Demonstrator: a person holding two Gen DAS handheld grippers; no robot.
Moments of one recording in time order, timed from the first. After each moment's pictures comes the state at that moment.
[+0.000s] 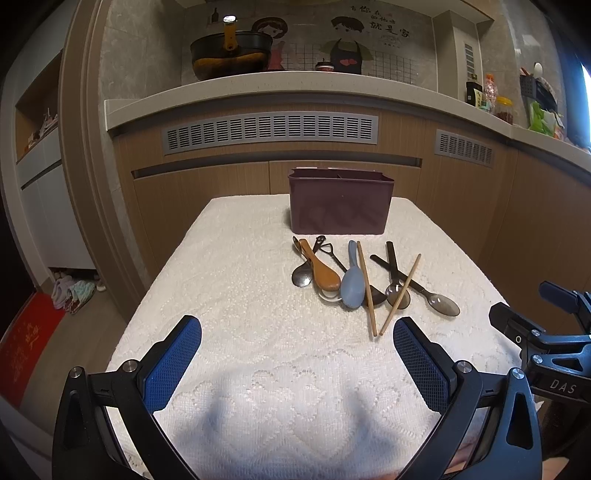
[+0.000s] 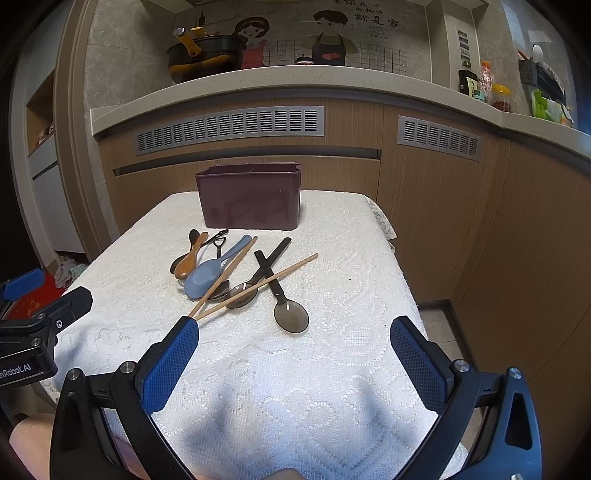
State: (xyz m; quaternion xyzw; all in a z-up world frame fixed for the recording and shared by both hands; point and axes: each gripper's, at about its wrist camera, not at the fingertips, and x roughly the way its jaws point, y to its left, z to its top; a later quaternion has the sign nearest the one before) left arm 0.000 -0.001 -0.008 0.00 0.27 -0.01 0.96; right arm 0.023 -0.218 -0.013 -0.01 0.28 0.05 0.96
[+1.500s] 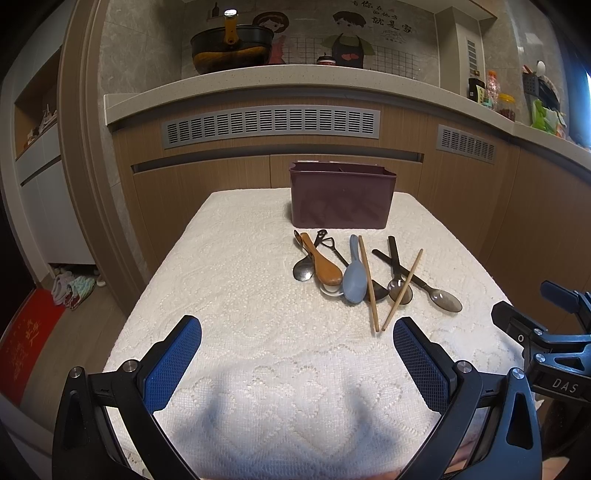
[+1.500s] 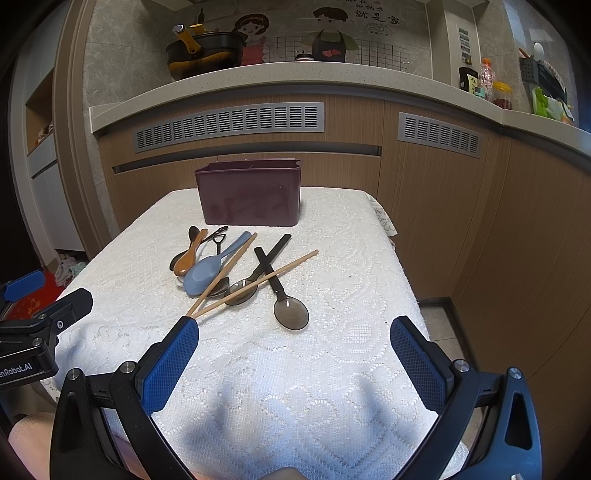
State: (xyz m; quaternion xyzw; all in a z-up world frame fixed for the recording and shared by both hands) left arm 0.002 0.000 -0.013 0.00 0.28 -0.01 0.96; right arm 0.025 -0.218 -0.014 -0.01 0.28 0.05 0.96
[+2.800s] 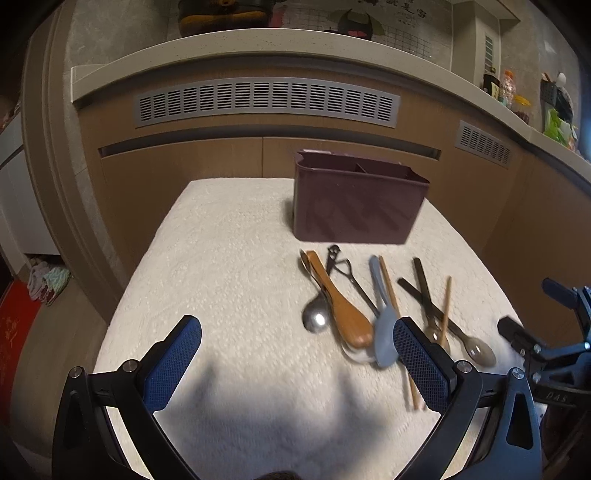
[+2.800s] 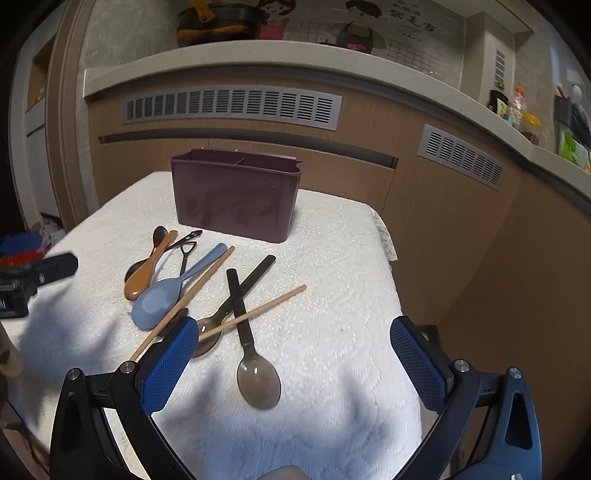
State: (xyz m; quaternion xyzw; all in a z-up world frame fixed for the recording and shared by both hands) left arm 0.122 0.033 -0.017 -0.03 0.34 -0.04 0.94; right arm 0.114 -0.205 -0.018 -0.10 0.31 0.05 0.95
